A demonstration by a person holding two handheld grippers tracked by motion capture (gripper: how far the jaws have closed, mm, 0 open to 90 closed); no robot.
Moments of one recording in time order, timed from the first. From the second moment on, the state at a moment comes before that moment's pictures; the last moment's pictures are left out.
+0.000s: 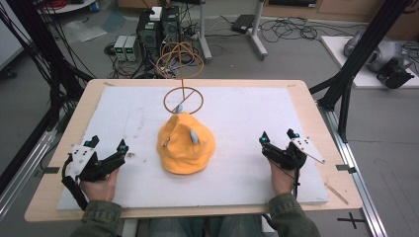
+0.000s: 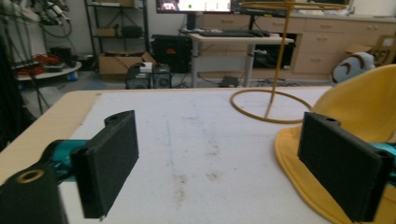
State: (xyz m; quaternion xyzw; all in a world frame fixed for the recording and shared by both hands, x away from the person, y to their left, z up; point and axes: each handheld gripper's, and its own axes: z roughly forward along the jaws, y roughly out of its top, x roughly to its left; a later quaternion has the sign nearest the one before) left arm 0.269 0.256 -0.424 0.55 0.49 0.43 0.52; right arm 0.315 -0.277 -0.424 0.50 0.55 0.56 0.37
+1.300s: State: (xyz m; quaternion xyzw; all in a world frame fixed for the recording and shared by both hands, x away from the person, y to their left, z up) left arm 0.323 0.139 -0.419 0.72 0.40 0.25 0.50; right arm 0.321 -0.281 -0.419 0.50 0.53 0.58 0.36
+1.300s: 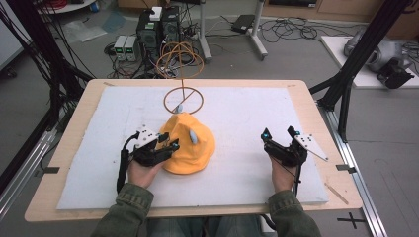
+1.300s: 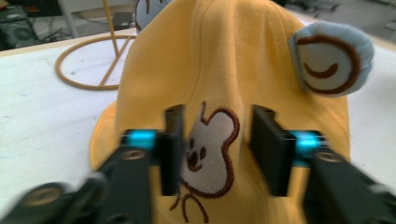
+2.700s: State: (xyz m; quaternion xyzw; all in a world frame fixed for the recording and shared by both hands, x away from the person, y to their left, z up) left arm 0.281 0.207 -0.332 0.52 0.41 0.48 0.57; right arm 0.320 -0.273 -0.419 0.49 0.54 0.59 0.36
